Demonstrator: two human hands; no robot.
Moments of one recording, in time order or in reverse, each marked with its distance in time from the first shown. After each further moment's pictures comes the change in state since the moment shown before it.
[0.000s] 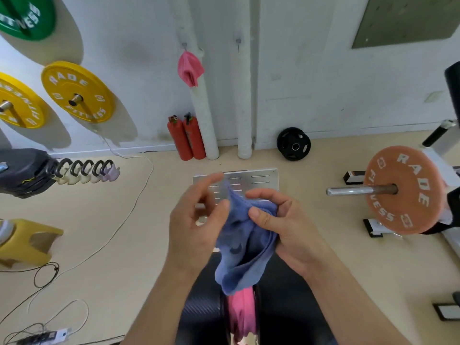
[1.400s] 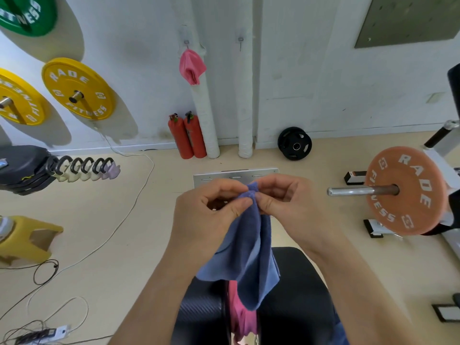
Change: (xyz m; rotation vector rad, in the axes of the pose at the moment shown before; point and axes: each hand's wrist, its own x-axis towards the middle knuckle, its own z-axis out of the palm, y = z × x) left_hand 0.011 0.036 0.002 -0.007 -0.114 -0.065; right_hand 0.004 -0.034 0.019 -0.461 0.096 -0.151
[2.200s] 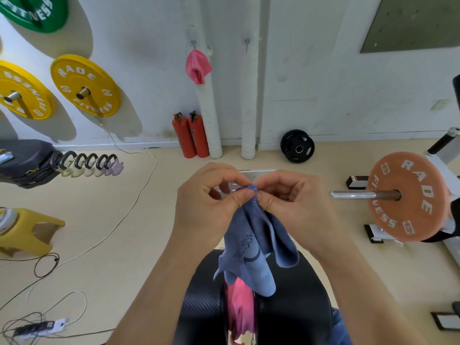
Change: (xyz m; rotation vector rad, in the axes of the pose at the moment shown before) left_hand 0.004 0.009 -0.001 0.124 0.069 0.119; right_hand -0.010 -0.010 0.000 -0.122 -0.031 -0.170
